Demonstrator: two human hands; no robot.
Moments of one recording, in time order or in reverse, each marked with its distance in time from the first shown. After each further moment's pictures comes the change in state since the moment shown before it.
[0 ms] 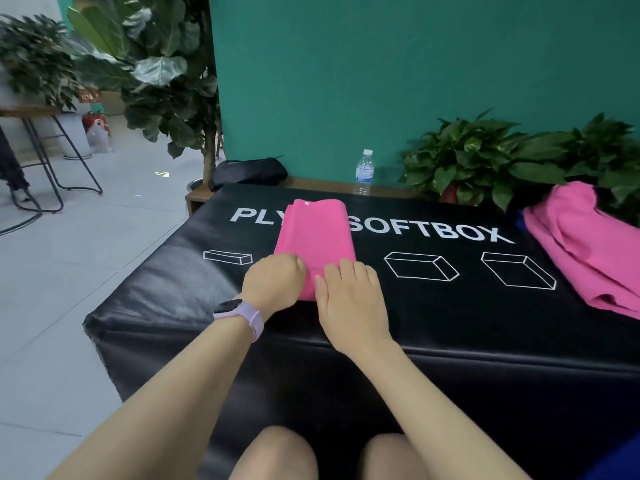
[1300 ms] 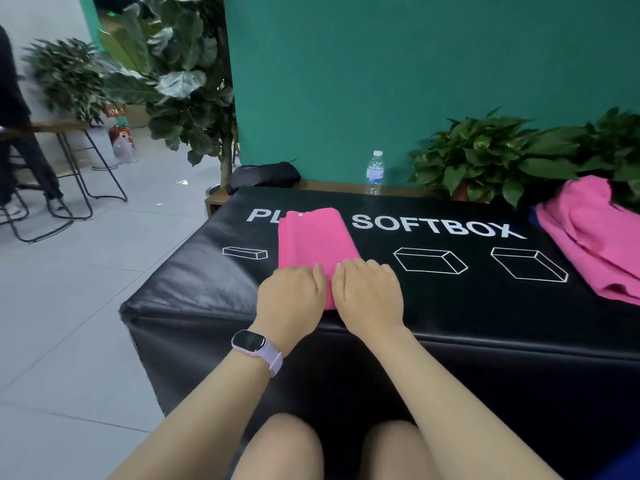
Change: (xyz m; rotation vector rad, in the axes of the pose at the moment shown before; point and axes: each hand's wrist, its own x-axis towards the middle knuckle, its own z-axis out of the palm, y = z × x) left_hand -0.064 0.033 -0.007 0.126 0.245 -0.038; right_hand 0.000 0.002 -0.011 -0.045 0.021 0.002
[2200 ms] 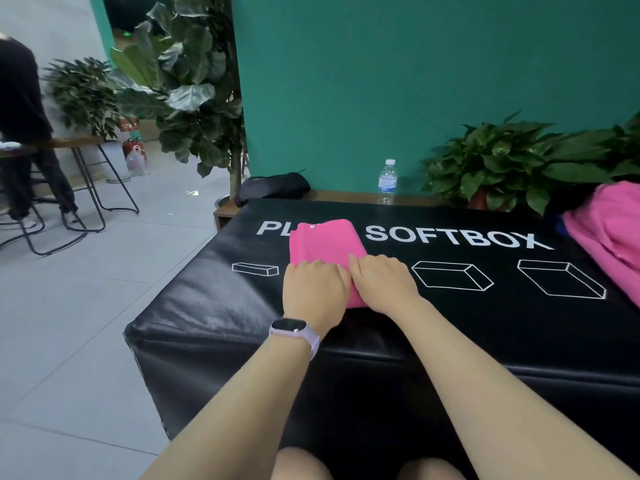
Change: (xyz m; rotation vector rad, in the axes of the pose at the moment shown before) left_hand 0.055 0.001 0.016 0.003 -0.025 -0.046; right_hand 0.069 0.024 0.037 0.131 -0.281 -0.002
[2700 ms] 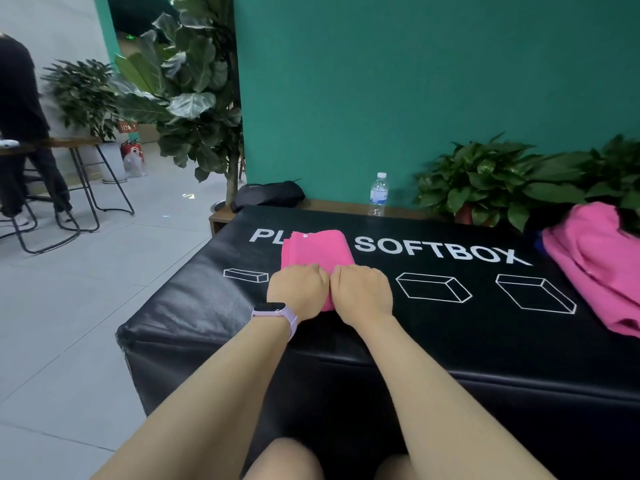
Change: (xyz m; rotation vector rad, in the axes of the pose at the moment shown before) left_hand 0.019 -0.011 0.001 -0.092 -0.162 -0.008; right_hand -0.019 -0.017 -0.009 -0.262 0.061 -0.125
